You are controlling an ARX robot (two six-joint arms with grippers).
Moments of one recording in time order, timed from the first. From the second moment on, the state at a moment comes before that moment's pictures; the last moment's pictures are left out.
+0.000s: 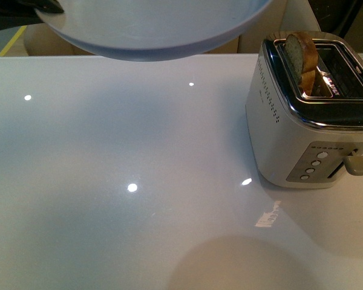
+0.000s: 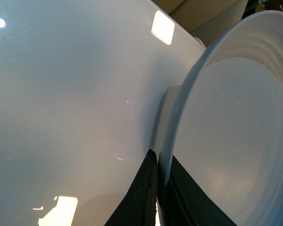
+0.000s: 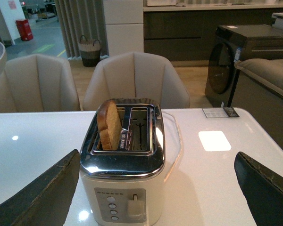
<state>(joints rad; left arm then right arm) -0.28 1.39 0.85 -0.11 0.17 -0.79 0.00 0.01 0.02 0.00 0.00 0.00</state>
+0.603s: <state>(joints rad) 0.13 1.92 0.83 0.26 0.21 -0.64 0.00 0.01 0.02 0.00 0.00 0.00</state>
